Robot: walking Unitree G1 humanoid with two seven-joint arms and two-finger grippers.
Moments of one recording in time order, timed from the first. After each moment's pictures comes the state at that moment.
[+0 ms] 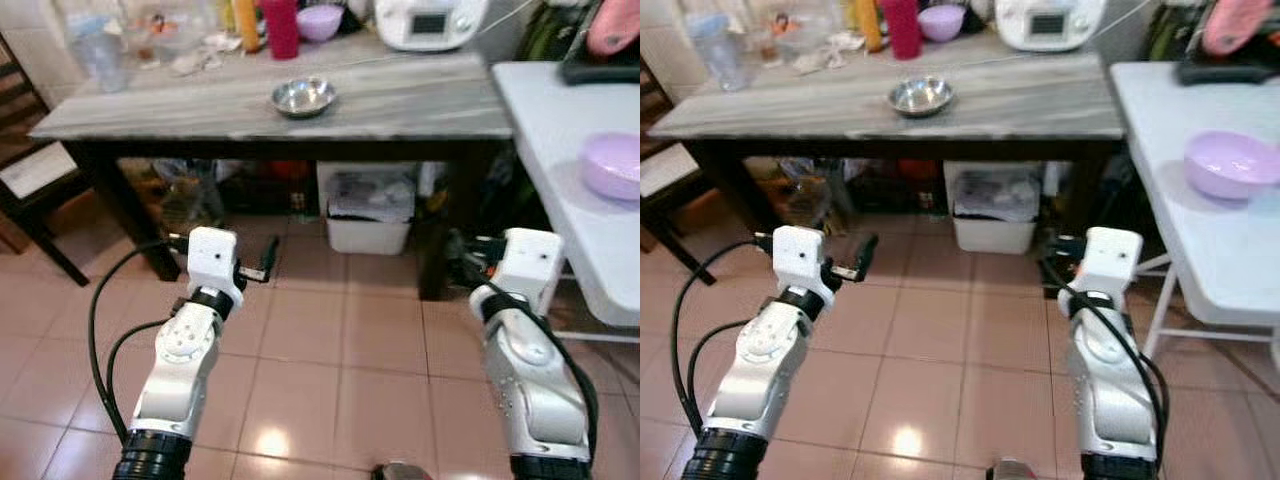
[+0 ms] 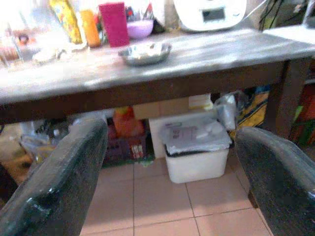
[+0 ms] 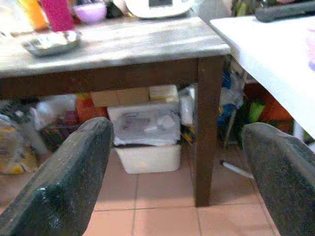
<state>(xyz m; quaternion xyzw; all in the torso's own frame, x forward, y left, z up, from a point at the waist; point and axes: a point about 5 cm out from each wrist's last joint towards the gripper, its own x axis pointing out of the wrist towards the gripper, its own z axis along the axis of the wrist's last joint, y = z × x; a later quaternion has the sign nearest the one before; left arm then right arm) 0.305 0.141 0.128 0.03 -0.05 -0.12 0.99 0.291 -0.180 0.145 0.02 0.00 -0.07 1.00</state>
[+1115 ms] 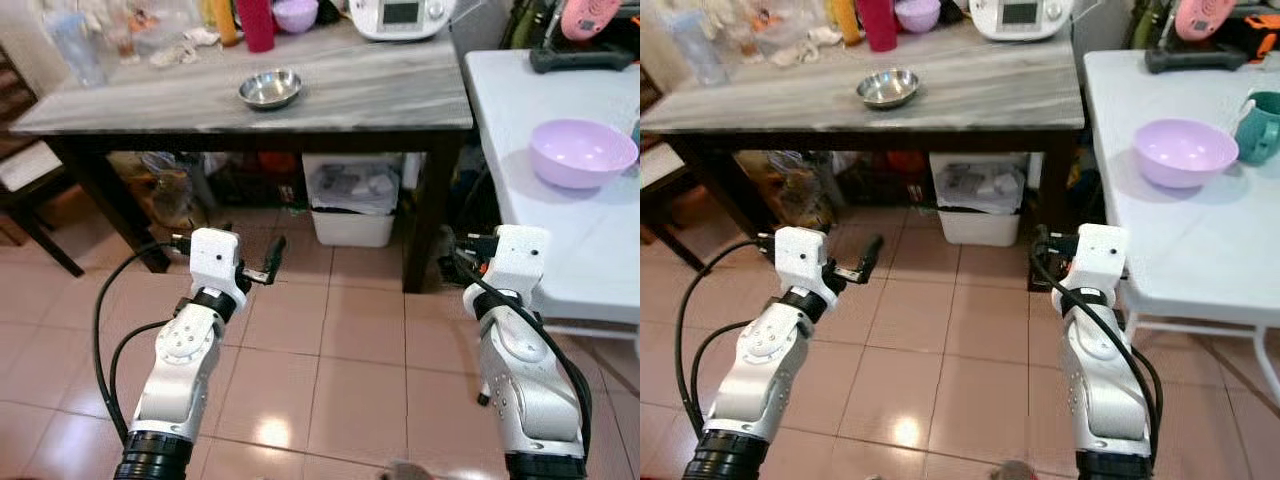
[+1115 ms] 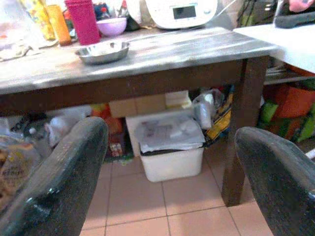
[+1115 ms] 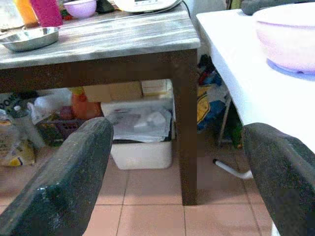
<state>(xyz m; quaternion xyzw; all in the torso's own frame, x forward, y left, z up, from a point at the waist) 0.303 0.136 0.127 0.01 -0.05 -0.14 0.99 0.294 -0.175 0.148 0.01 -0.01 -0.06 1.00</state>
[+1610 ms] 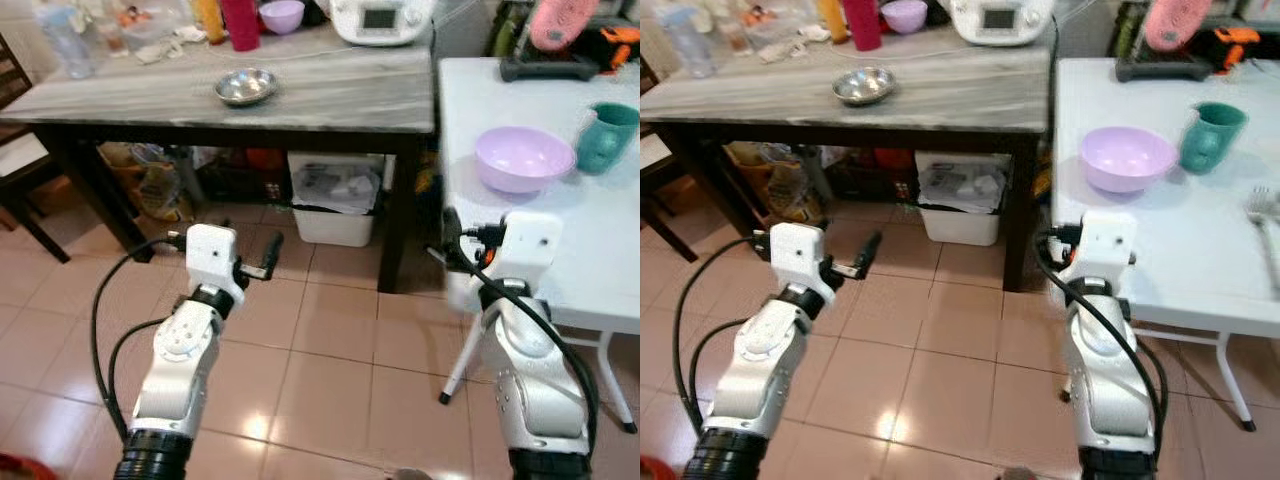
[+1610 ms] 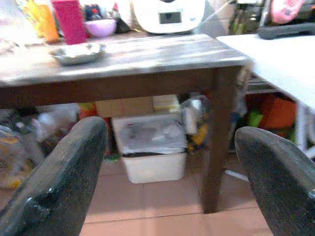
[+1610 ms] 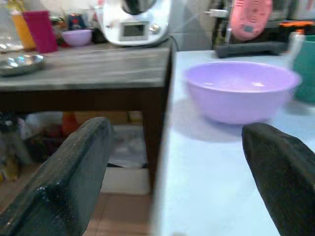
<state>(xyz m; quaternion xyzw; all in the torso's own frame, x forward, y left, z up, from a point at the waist) 0.305 0.130 0.130 -0.01 -0.05 -0.15 0.99 0.293 -0.180 0.166 -0.01 -0.06 -0.06 1.00</state>
